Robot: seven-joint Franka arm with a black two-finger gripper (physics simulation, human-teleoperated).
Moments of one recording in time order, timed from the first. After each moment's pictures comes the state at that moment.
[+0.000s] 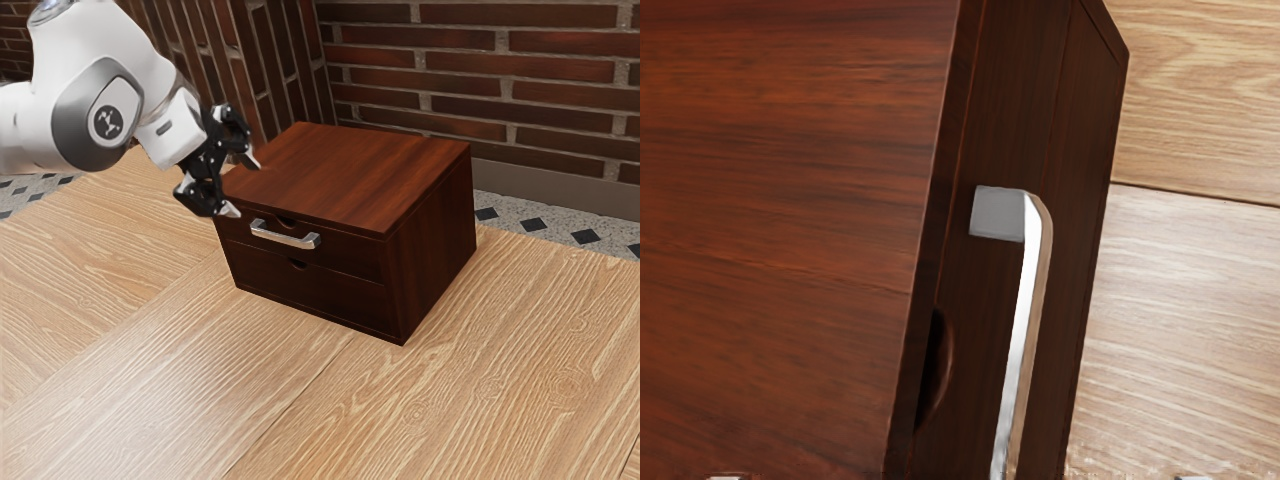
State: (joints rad) arm 0.31 -0.06 -0.12 -1.69 -0.10 2.10 1.59
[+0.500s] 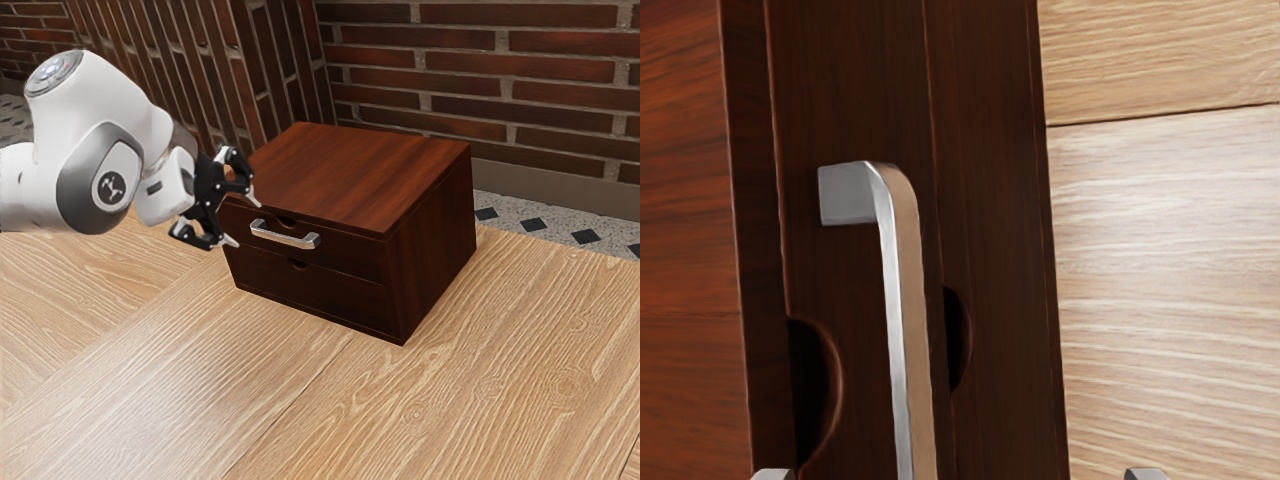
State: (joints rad) arm 0.29 -0.16 -0.10 -1.95 -0.10 2.31 1.82
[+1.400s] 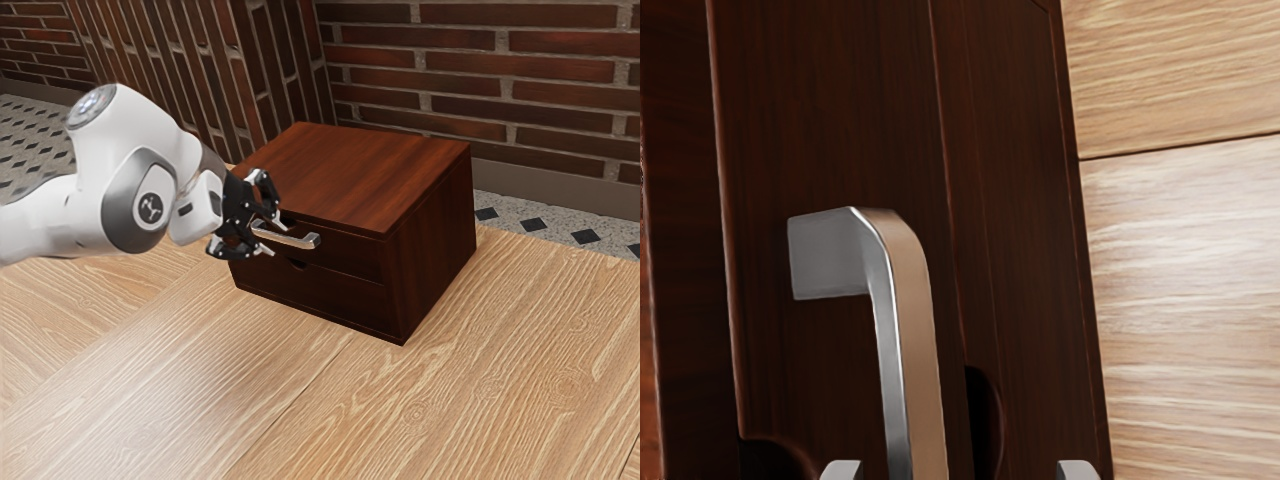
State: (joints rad) arm 0.28 -0.06 -0.11 -1.96 -0.20 2.43 1.92
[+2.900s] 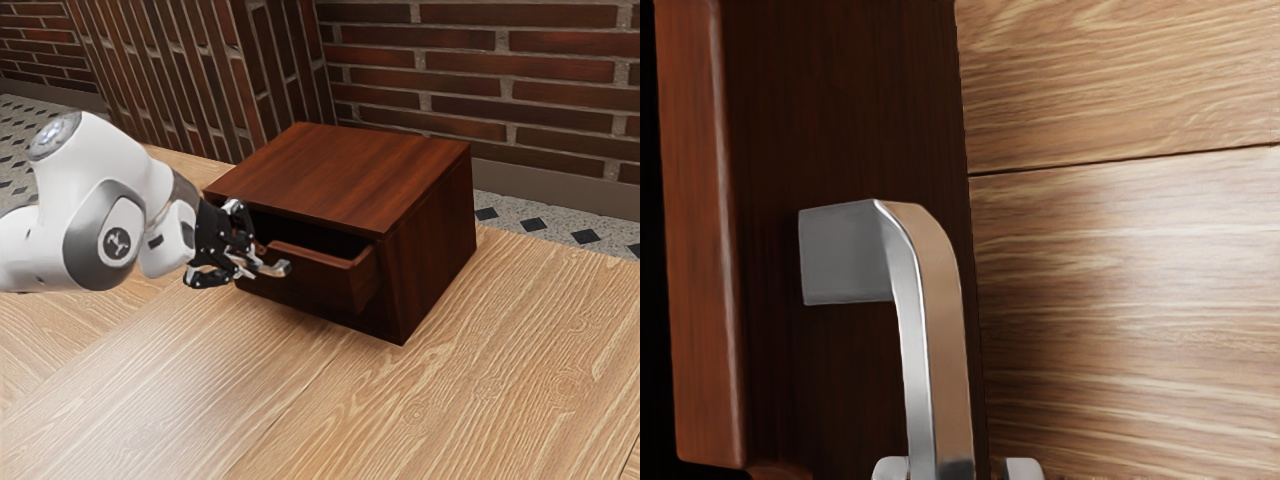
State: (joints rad) arm 0.28 -0.22 -0.10 -2.15 -0.21 2.44 1.91
